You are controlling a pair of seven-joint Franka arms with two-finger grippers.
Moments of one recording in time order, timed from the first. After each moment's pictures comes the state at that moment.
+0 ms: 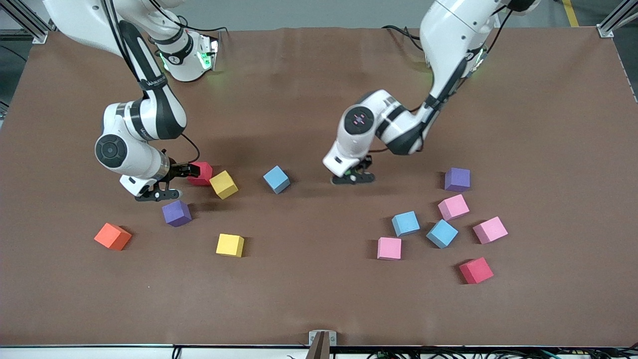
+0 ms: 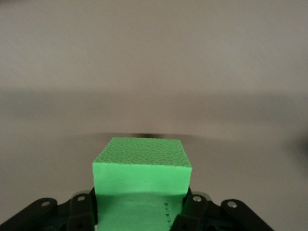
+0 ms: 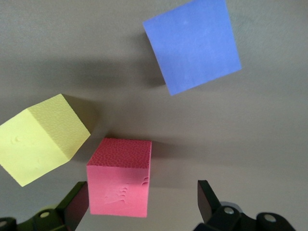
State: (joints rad) left arm -0.54 0.57 -0.28 -1.83 0.14 2.37 -0.90; right arm 0.23 0.27 -0.08 -2.18 0.09 2.26 0.03
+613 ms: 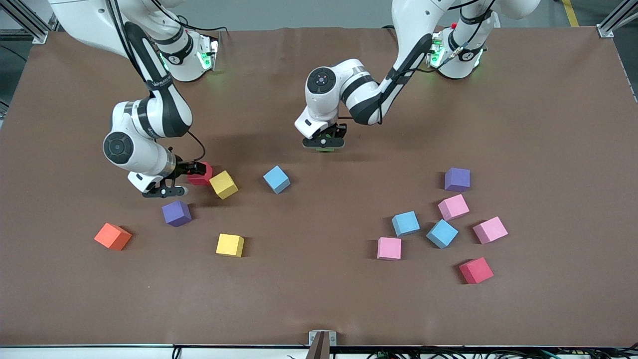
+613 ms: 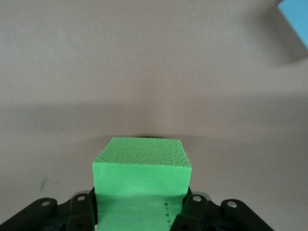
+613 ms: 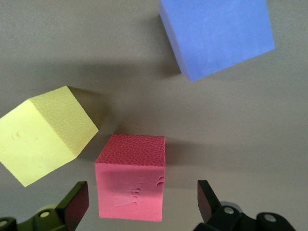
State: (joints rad) left arm -0.71 0.55 -0.28 -1.89 0.14 2.37 -1.04; right arm 0.25 0.27 -0.08 -2.23 0.12 2.31 0.04
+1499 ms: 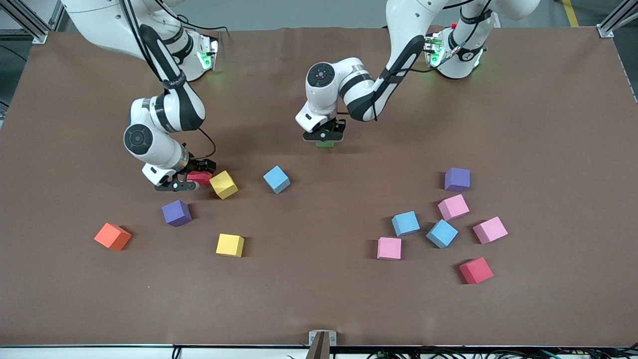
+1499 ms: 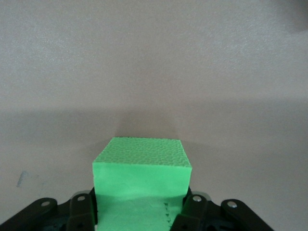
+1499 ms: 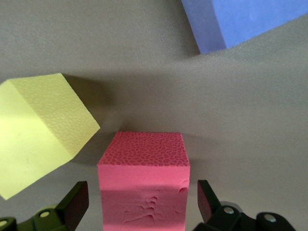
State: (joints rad) left arm -0.74 0.57 -0.28 -1.96 0.19 2.47 -1.10; right arm 0.30 0.29 -0.08 -2.34 0.12 2.48 0.10
